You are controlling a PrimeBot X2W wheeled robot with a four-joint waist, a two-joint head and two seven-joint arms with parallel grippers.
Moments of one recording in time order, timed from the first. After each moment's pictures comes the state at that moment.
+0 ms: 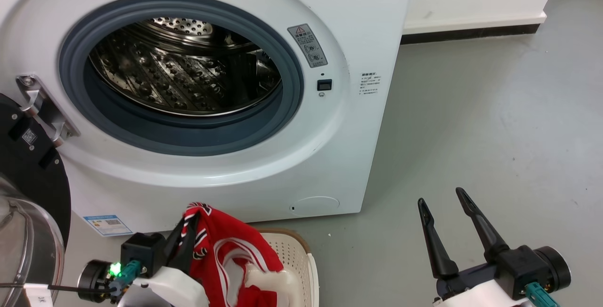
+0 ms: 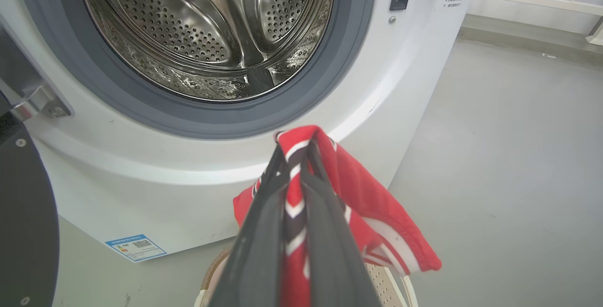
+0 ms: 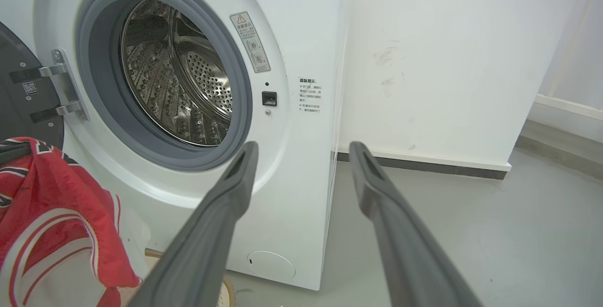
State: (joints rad) left arm -0.06 0.39 -0.35 0.14 -0.39 0.06 -0.14; right arm 0.06 -0.05 0.15 -0.01 0.02 0.13 -0.26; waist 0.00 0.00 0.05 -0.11
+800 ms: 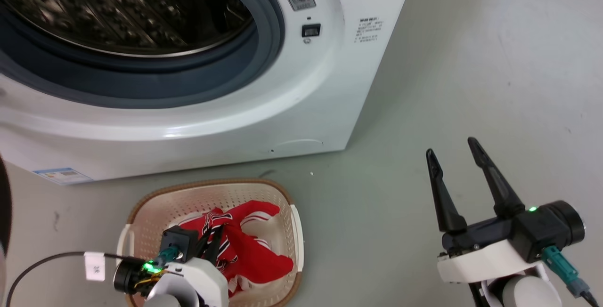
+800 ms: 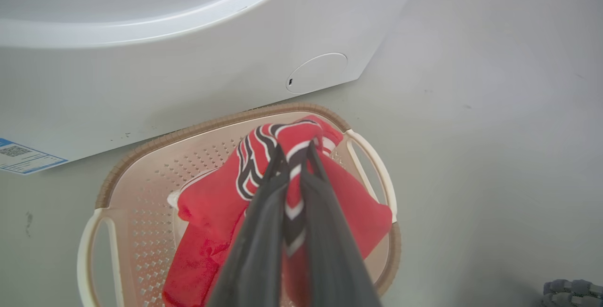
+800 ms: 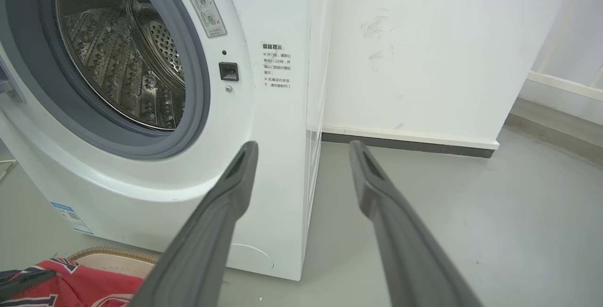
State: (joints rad) left arm -0.24 0.28 -0.45 0.58 -0.40 -0.05 -0.21; right arm -0.07 -0.05 0.13 -0.04 0.02 0.13 -0.26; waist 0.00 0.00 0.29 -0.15
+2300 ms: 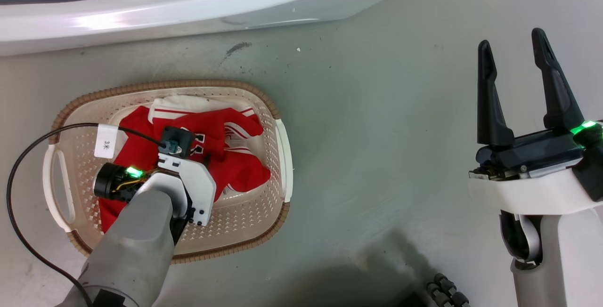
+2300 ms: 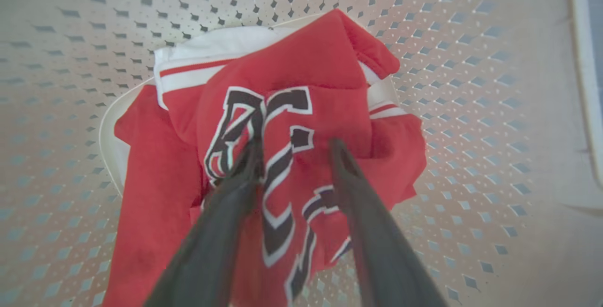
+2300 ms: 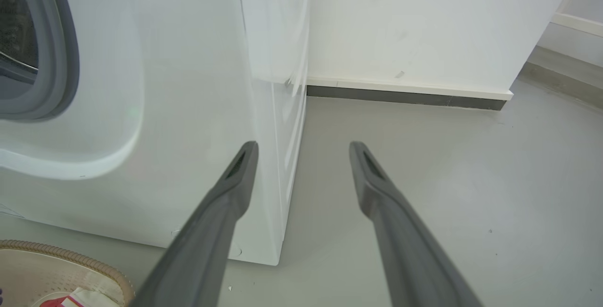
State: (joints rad) left arm -0.84 0.19 -0.57 1.28 -0.36 -0.09 -0.15; right arm -0.32 -0.05 0.05 -0.13 0.07 0.13 -0.26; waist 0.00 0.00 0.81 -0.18
